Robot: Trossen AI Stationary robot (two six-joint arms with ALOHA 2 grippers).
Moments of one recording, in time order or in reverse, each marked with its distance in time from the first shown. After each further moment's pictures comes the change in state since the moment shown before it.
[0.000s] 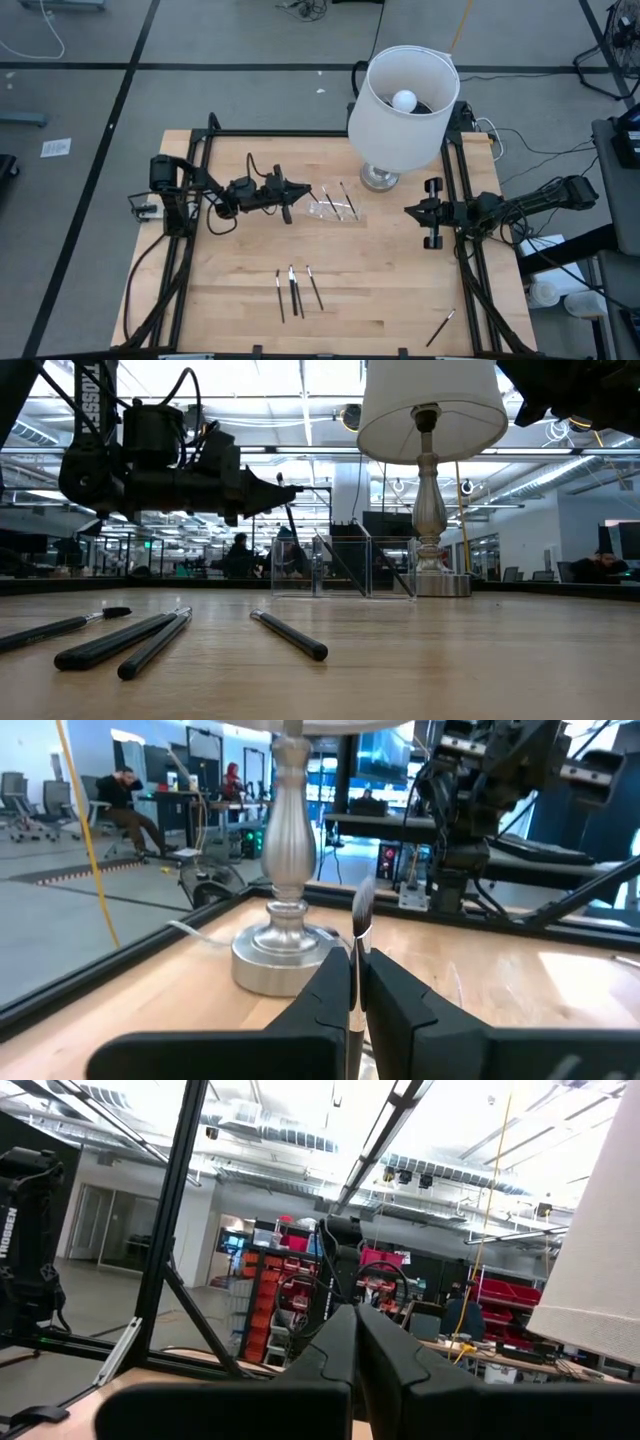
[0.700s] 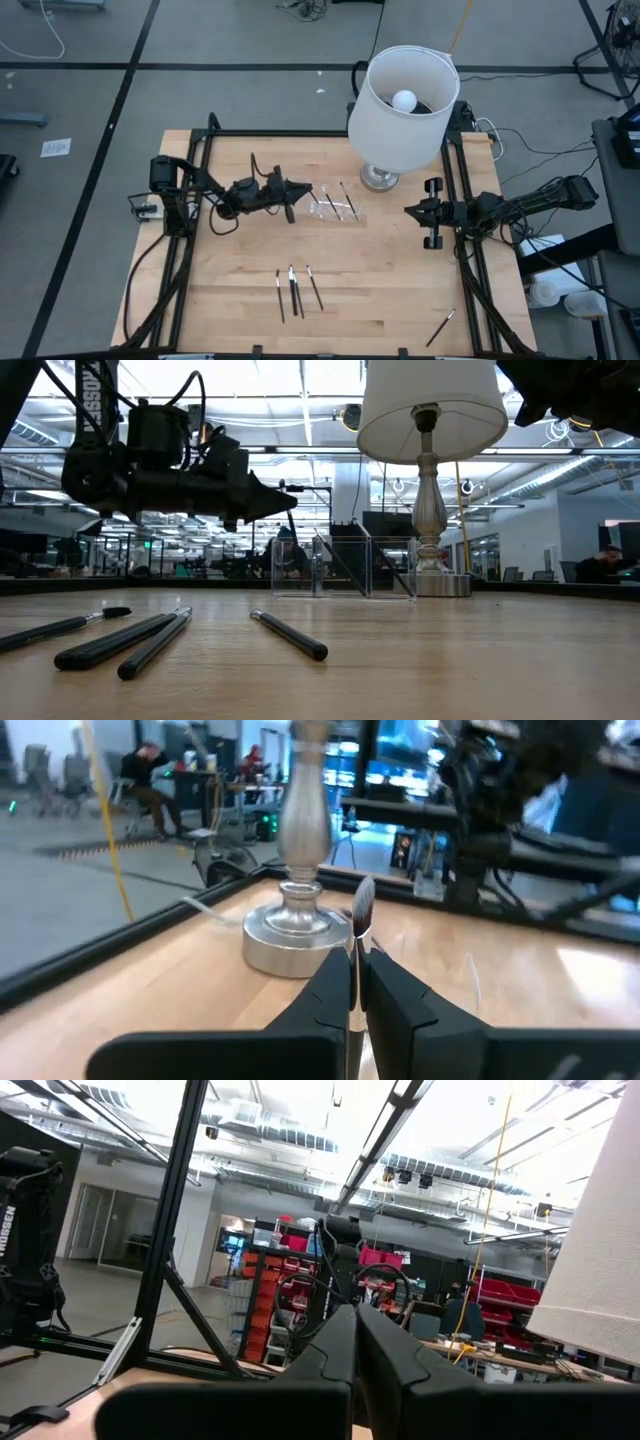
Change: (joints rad) left arm -0.014 0.000 0.018 -0.051 -0.069 -0.057; right arm 0.000 0.000 0.000 0.000 0.000 0.000
